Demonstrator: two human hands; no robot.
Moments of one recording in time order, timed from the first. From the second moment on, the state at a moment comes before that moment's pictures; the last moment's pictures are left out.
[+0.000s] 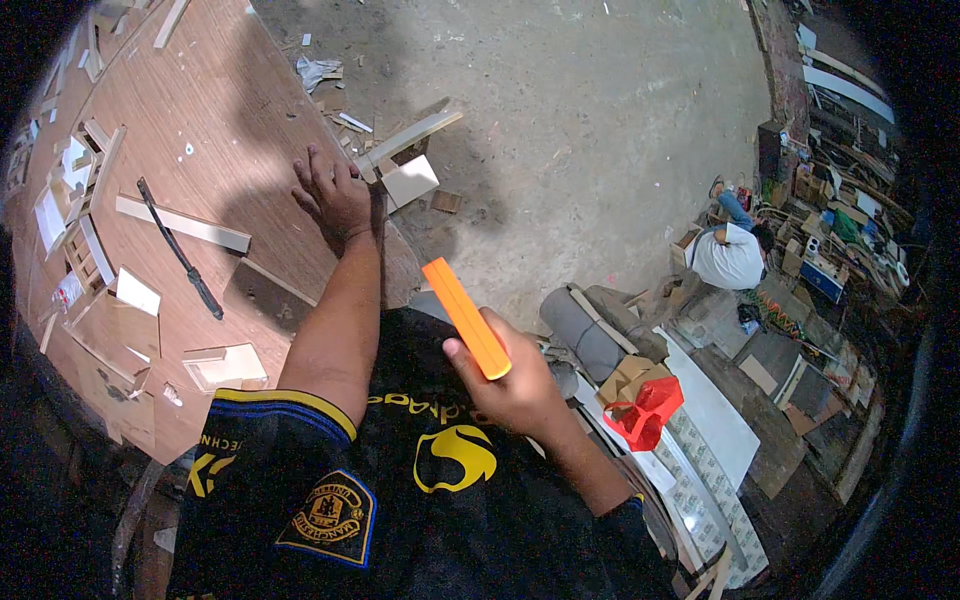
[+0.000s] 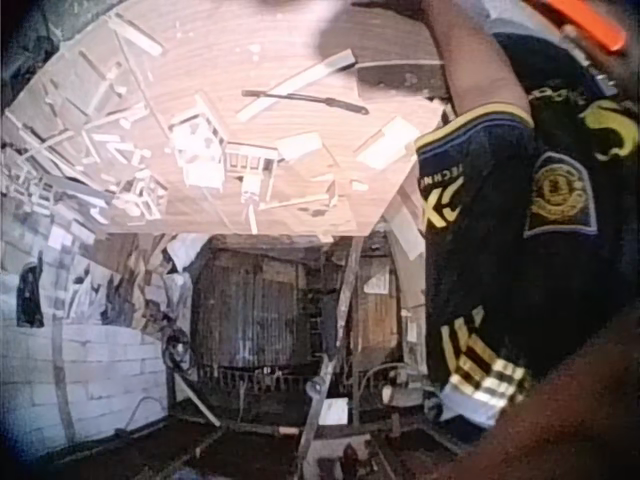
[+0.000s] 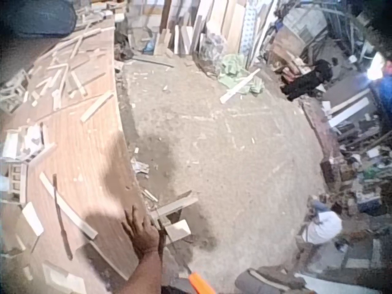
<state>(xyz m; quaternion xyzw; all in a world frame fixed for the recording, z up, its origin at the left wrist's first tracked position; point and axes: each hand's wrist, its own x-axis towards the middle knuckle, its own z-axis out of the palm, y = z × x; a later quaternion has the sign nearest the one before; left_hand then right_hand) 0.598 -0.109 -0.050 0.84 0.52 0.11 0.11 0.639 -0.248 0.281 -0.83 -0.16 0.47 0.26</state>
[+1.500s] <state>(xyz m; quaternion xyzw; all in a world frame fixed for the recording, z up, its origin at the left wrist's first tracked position) 0.593 -0.105 -0.063 0.86 0.48 0.12 0.08 0.624 -0.245 0.213 -0.84 -0.15 0.46 0.27</state>
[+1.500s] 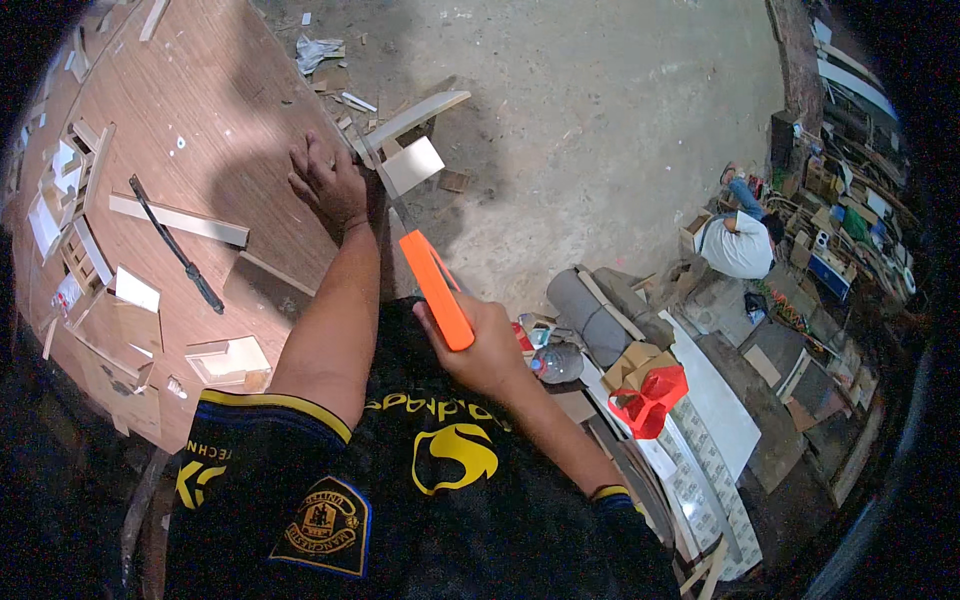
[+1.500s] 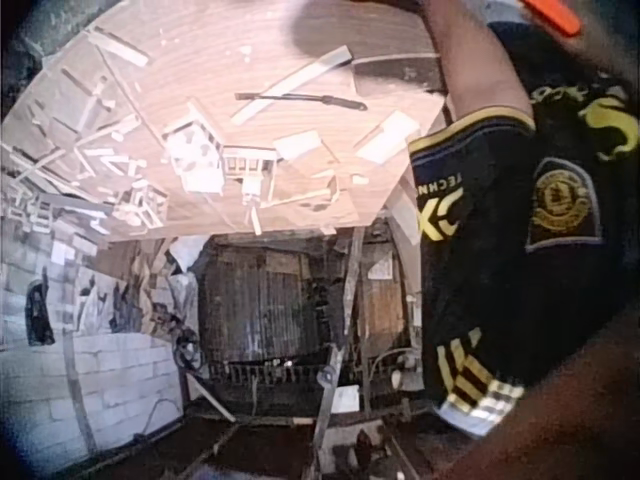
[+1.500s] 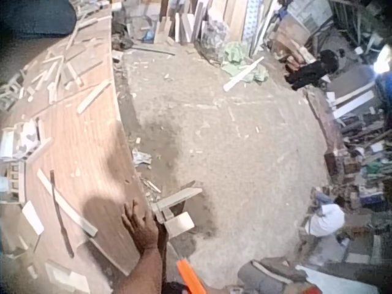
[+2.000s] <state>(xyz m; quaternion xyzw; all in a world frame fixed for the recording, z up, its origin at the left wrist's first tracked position) 0.595 -0.101 -0.063 0.86 0.49 0.15 0.08 0.627 -0.242 0.204 -0.83 -0.19 0.44 0.28</state>
